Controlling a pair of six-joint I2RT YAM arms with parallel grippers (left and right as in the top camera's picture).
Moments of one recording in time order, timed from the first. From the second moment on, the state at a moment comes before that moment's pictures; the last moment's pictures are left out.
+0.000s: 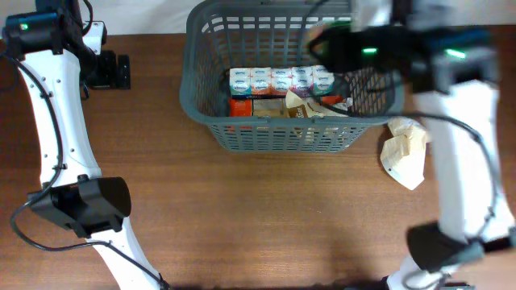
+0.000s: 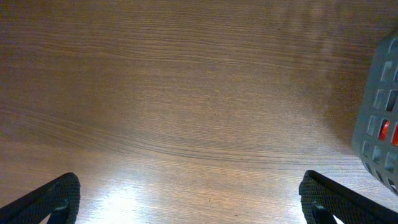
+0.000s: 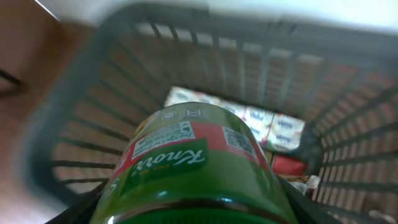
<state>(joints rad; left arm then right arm) 0.18 2.14 2.49 -1.59 -0.07 0.13 0.27 1.85 2.30 -1.25 -0.24 0.07</state>
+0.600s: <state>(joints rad) 0.18 2.14 2.49 -1.59 -0.07 0.13 0.20 2.23 2.29 -1.20 0.02 0.08</state>
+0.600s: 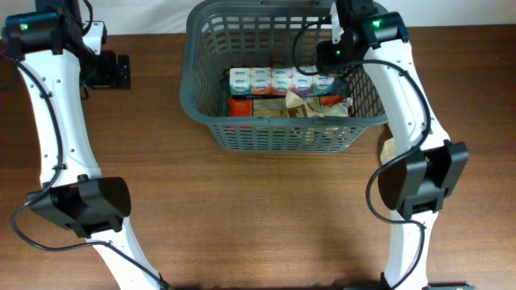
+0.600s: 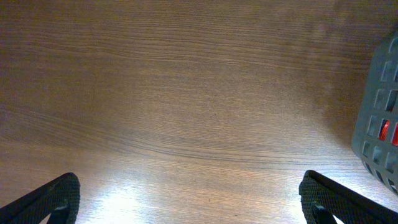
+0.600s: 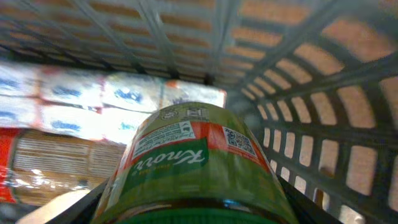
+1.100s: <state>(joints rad) 0.18 2.14 2.49 -1.59 -0.07 0.13 0.20 2.25 2.29 -1.20 0.03 0.08</state>
